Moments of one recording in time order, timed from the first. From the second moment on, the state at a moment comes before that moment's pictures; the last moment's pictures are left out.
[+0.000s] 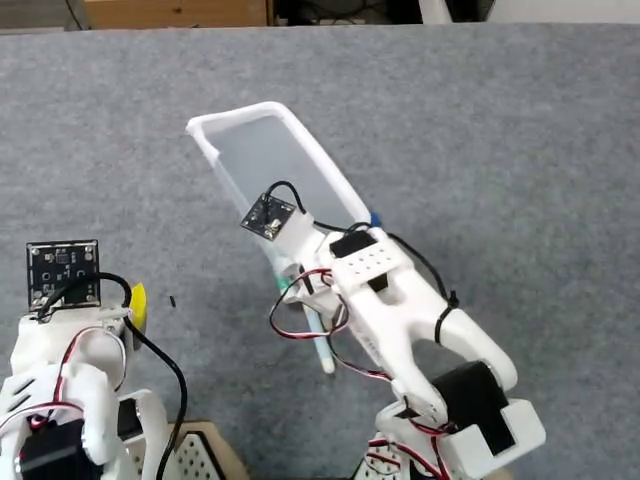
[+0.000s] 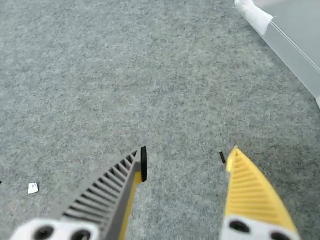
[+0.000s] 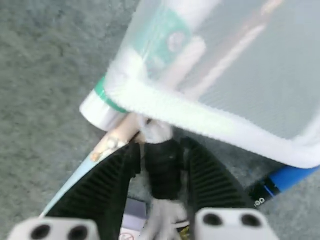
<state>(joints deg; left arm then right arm) -25.5 -89.5 49.2 89.3 -17.7 -25.5 -8.0 47.3 48.5 33.4</state>
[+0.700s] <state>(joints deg) -25.5 -89.5 49.2 89.3 -17.8 -28.7 -20.1 34.1 65.3 31.2</state>
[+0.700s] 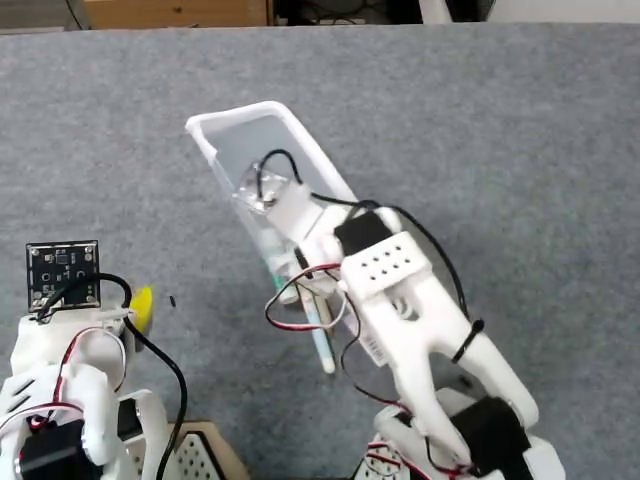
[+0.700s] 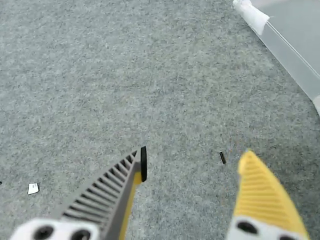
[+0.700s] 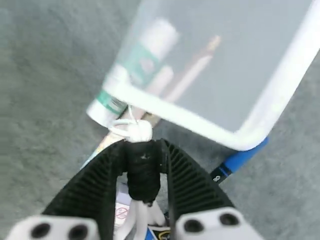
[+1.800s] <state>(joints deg) -13.5 -89.5 29.7 92.4 -1.5 -43.1 -10.0 -23.6 95.4 27.7</state>
